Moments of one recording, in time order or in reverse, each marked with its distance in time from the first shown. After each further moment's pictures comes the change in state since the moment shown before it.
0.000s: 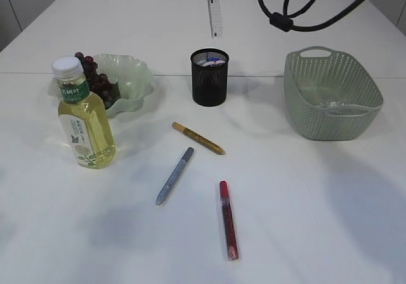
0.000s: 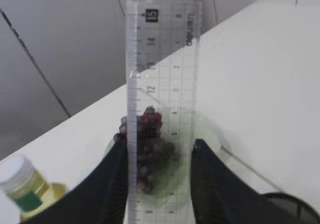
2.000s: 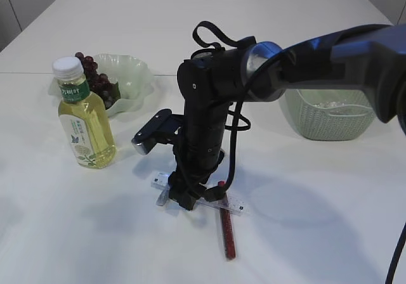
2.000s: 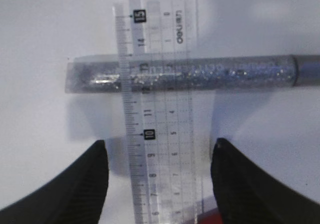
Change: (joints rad) left arm 0.000 0.000 0.000 0.000 -0.125 -0.018; right arm 0.469 0.181 0.114 -1.383 0.211 0.908
